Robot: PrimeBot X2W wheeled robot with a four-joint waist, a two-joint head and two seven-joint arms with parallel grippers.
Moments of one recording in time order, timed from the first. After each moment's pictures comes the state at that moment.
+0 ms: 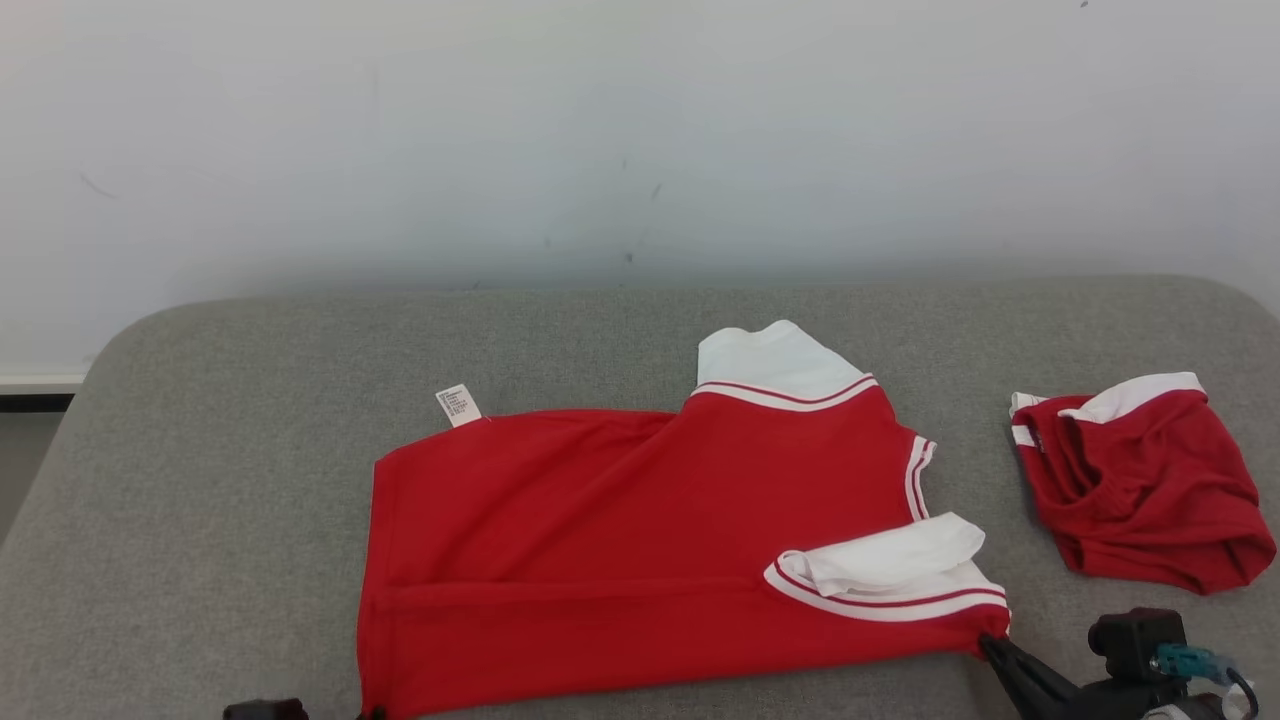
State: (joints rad) left arm -0.22 0.21 -0.47 0.82 -0.49 -0.12 -0.16; right arm -0.11 -0.42 0.46 0.47 0.72 0.10 -0.07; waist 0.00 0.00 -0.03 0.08
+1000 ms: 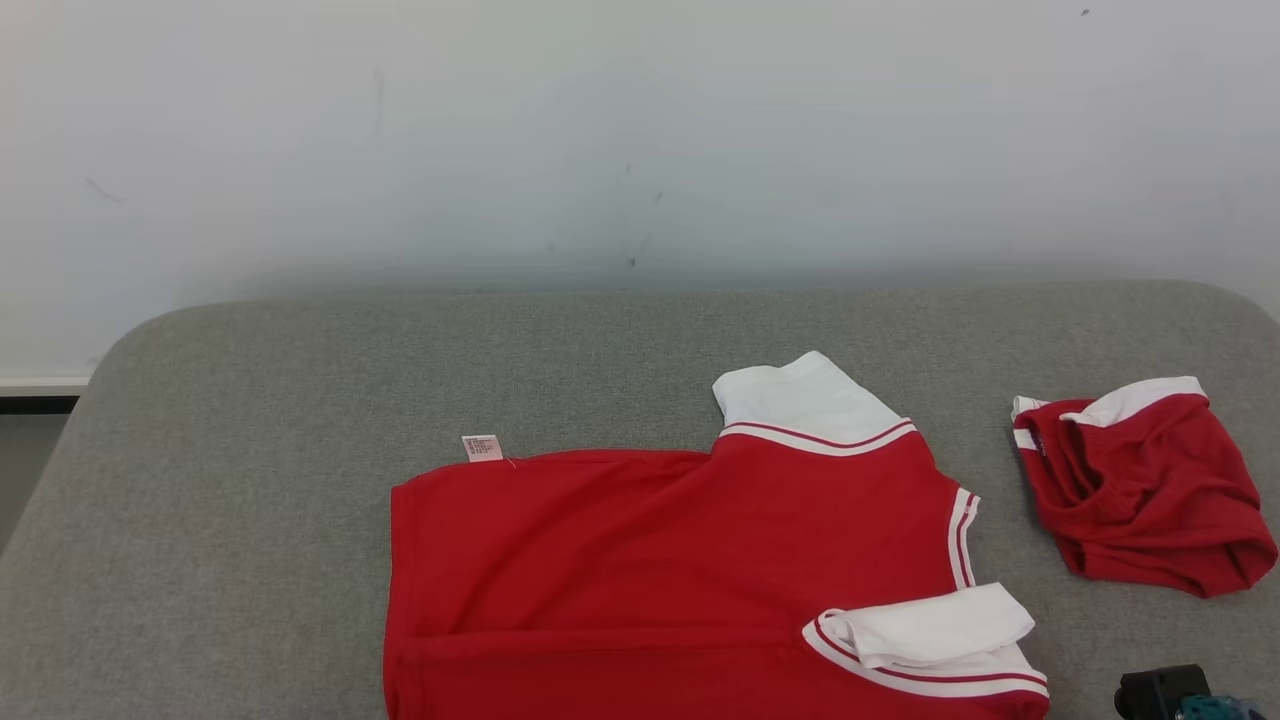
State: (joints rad) left arm -0.08 0.28 -0.53 0.59 -0.60 -0.12 0.05; right arm 0.07 -0.52 0.44 0.26 0.80 0.02 0.12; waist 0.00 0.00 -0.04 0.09
